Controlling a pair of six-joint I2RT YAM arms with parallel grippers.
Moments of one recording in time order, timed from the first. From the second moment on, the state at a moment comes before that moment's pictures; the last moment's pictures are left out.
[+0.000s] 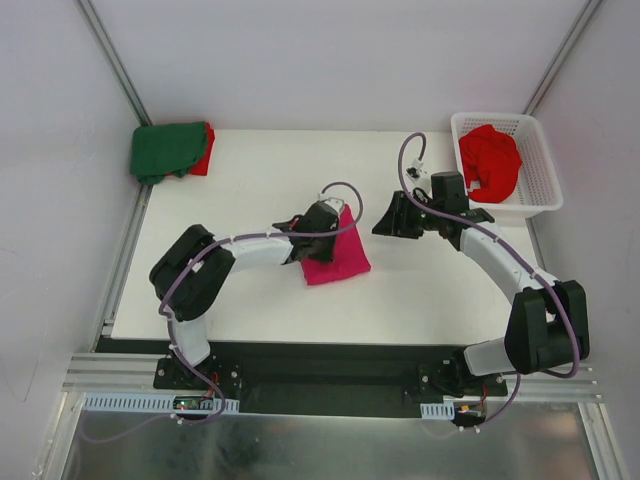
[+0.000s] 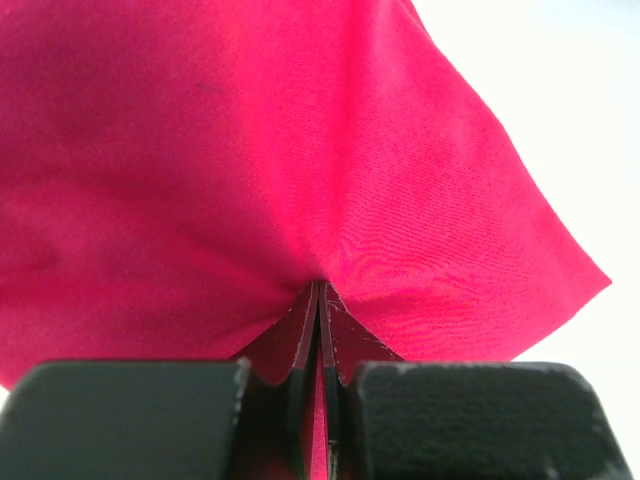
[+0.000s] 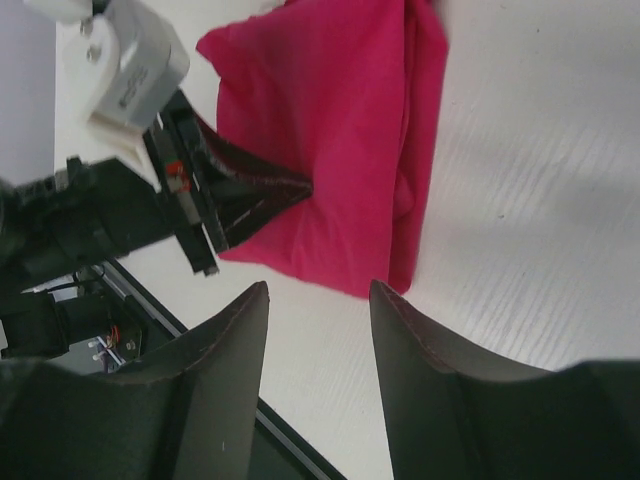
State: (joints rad) left arm -0.75 1.85 1.10 -0.13 -0.01 -0.41; right arm 0.27 1.41 0.98 -0.34 -0.55 0.37
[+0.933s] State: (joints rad) left arm -0.94 1.53 0.97 -0.26 -0.25 -0.49; right arm 0.27 1.14 0.87 -0.44 -0.49 0.38
